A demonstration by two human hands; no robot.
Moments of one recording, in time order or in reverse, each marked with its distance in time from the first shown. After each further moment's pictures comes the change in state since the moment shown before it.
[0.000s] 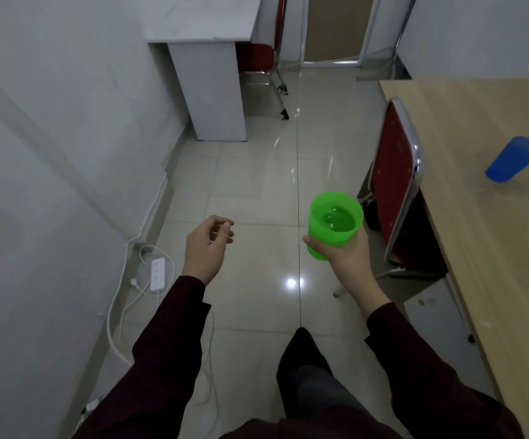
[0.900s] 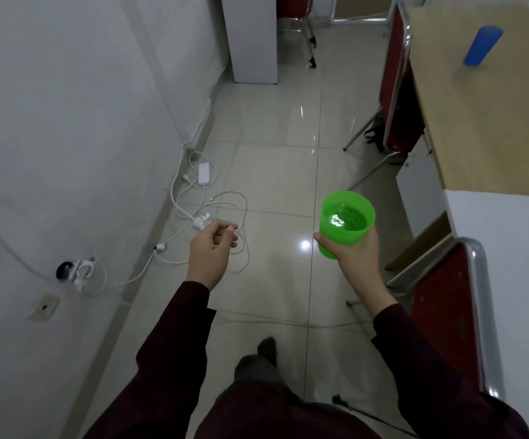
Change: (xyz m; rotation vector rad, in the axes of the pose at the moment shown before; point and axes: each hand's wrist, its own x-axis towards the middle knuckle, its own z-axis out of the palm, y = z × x) left_hand -0.602 -0.047 -0.149 -0.042 0.089 -0.099; right_hand -0.582 -0.025 -0.093 -0.046 -0.005 0.035
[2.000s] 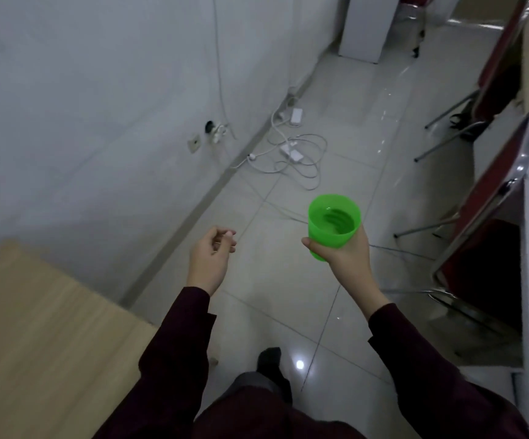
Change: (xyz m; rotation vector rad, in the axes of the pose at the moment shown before) left_hand -0.574 -0.134 -0.247 -0.042 0.316 -0.121; right_hand -0.565 -0.018 -0.006 -0.018 -0.419 -0.029
